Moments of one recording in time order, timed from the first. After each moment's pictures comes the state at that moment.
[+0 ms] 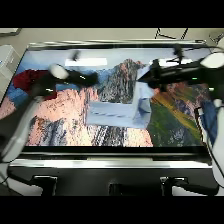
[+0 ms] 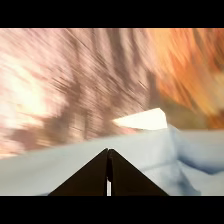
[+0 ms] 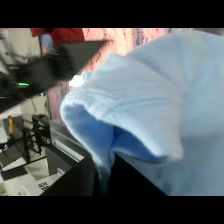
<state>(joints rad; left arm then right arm) -0.27 -1.72 1.73 1.02 -0.94 -1.65 0.01 -1.47 1.57 -0.60 1.35 1.70</state>
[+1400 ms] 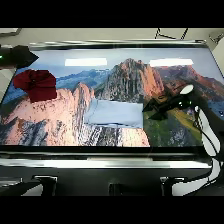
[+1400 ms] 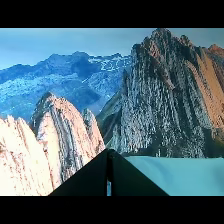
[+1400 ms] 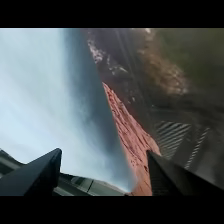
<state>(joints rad) -0.01 -1.24 1.73 1.21 -1.16 -1.57 -0.13 -1.72 1.25 -0.82 1.34 1.53</state>
